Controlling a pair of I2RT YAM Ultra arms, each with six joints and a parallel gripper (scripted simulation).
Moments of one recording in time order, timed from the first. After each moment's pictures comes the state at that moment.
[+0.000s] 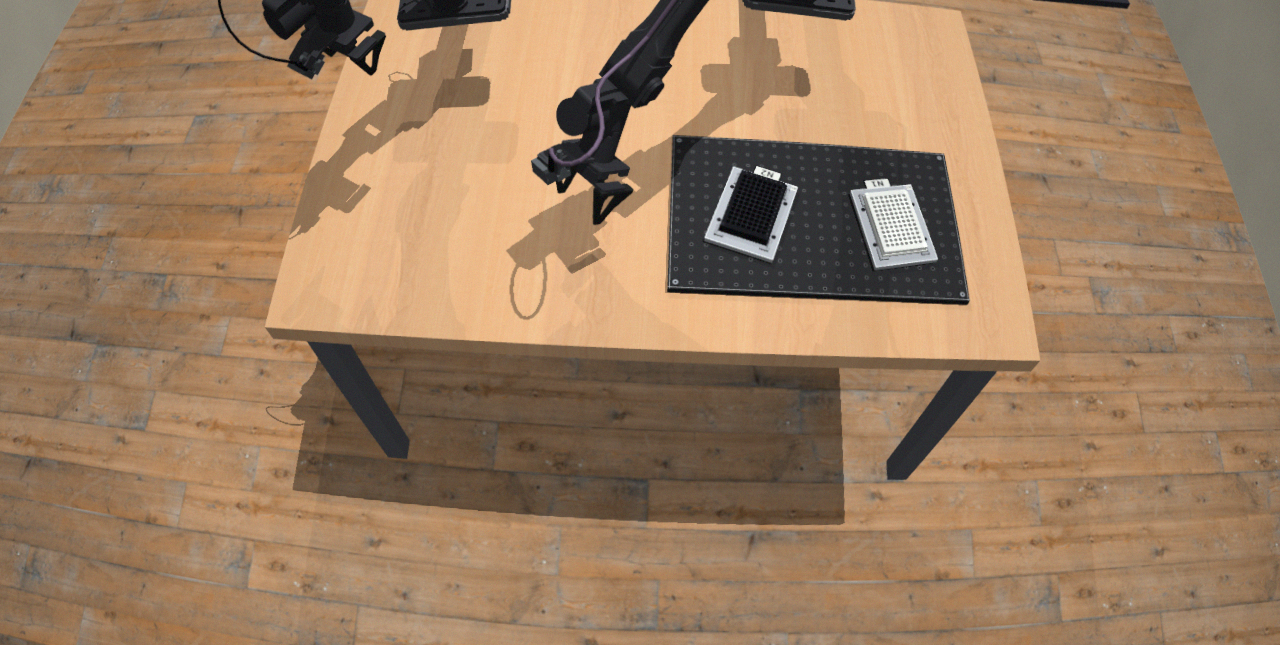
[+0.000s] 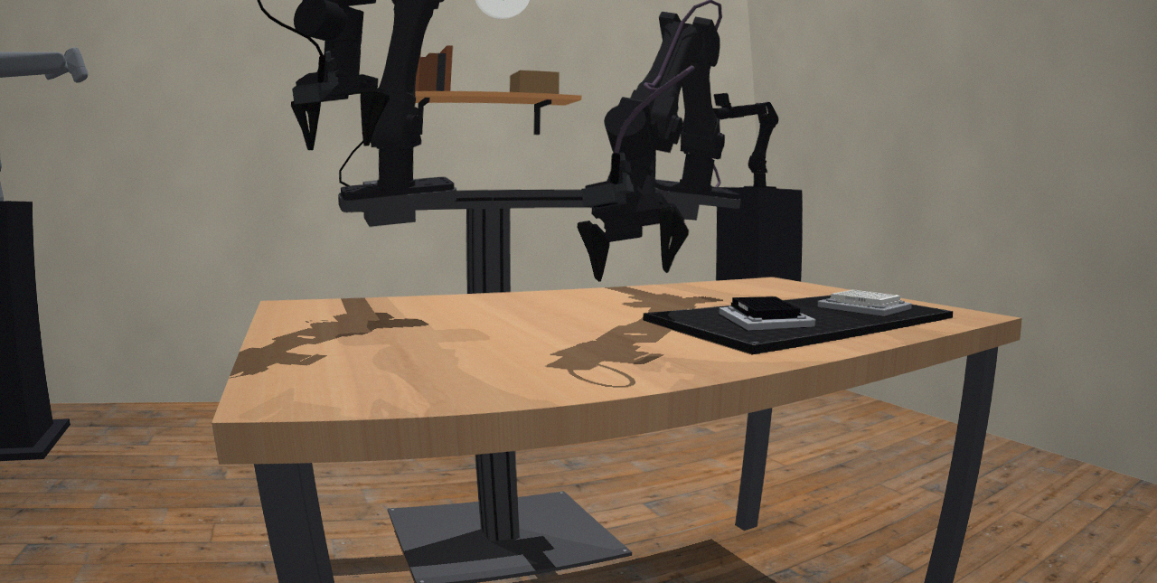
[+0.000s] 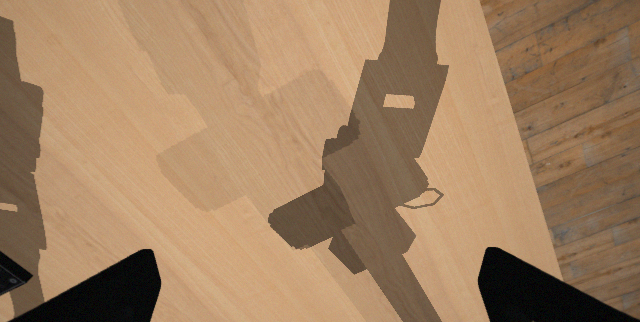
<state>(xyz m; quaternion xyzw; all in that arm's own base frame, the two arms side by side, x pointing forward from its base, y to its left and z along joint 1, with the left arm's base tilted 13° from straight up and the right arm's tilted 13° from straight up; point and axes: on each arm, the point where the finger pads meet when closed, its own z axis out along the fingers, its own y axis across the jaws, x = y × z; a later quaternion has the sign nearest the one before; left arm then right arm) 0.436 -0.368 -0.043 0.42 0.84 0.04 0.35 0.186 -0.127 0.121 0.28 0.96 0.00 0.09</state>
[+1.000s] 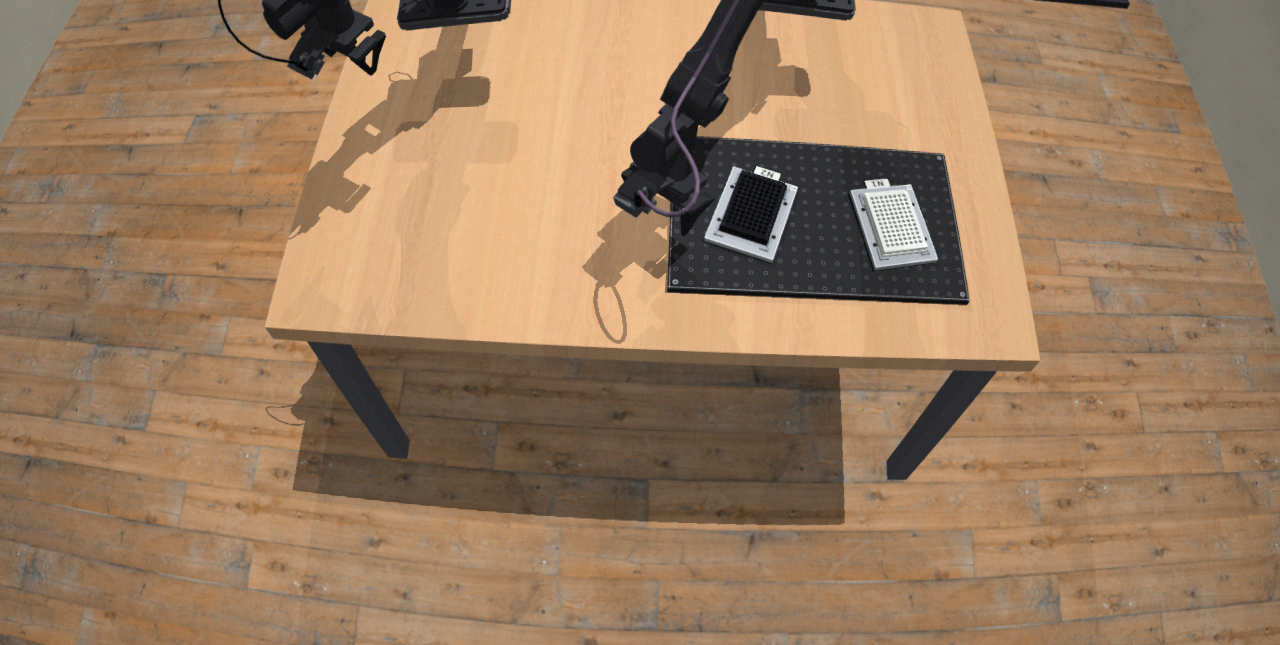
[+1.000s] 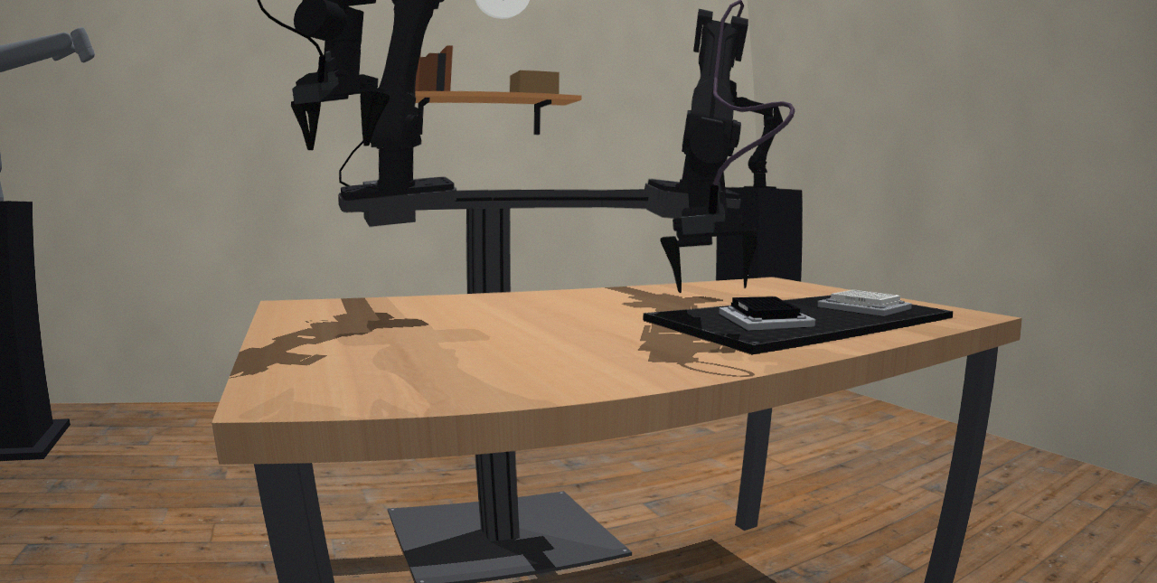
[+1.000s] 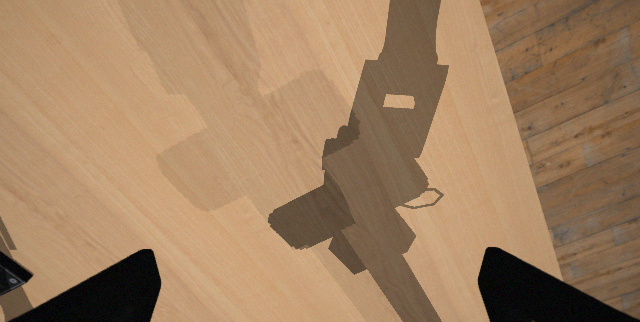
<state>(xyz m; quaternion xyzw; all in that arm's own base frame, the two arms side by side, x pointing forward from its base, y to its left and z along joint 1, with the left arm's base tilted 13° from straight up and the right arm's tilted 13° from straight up) 0.442 -0.236 -0.059 0.33 0.91 0.06 0.25 0.186 -0.127 0.121 0.28 0.96 0.00 0.09</state>
